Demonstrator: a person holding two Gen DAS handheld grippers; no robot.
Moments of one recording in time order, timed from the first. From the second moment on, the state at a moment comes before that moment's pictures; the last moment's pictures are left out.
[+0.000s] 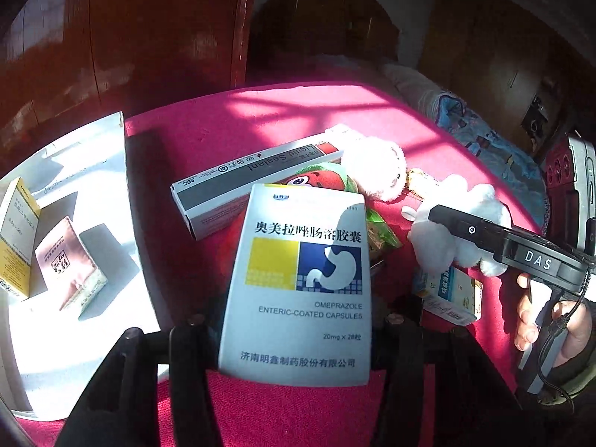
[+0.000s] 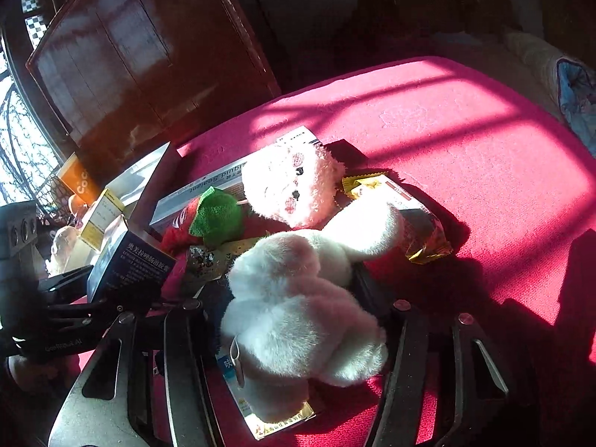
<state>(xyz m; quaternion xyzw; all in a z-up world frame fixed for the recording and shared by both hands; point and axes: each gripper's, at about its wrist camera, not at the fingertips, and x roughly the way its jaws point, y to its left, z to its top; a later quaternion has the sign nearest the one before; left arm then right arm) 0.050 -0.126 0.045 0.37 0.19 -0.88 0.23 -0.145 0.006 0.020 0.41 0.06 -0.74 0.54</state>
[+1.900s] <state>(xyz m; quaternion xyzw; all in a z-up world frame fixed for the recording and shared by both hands) 0.245 -0.216 0.127 0.25 0.18 -0.81 0.51 -0.016 -0.113 0.178 0.27 0.12 -0.74 0.60</state>
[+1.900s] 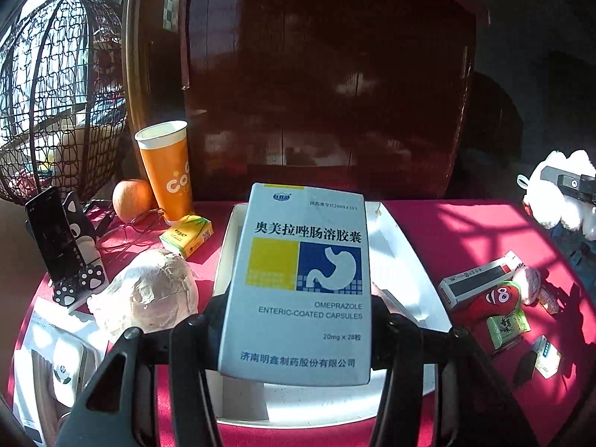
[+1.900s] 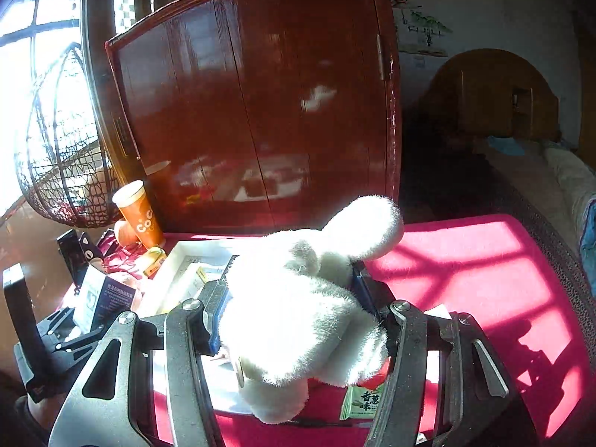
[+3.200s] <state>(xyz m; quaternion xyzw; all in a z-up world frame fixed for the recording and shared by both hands) 0.207 -0.332 0.096 0.27 0.26 -0.78 0.50 0.036 -0.271 0.074 0.33 0.16 -0.72 0.58</state>
